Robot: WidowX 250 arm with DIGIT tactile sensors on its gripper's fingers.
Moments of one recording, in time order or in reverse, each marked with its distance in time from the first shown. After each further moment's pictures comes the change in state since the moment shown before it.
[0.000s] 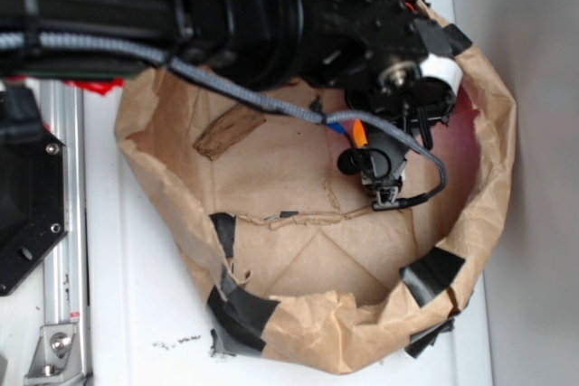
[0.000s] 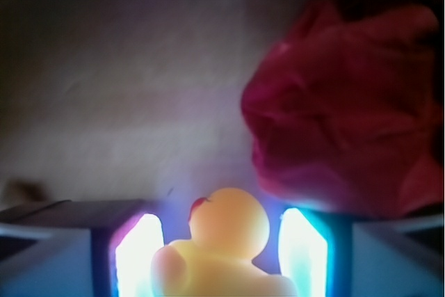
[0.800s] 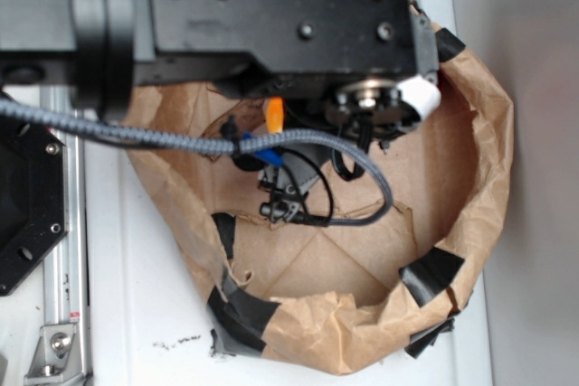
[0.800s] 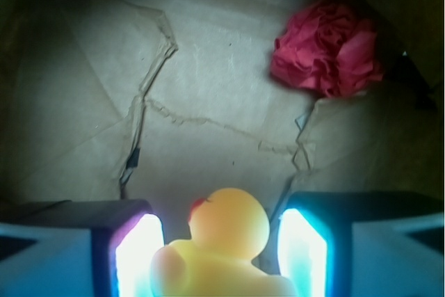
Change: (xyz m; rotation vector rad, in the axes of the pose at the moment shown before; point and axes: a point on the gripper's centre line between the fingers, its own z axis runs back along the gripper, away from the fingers) arm -0.046 -0.015 0.092 0.113 0.266 -0.282
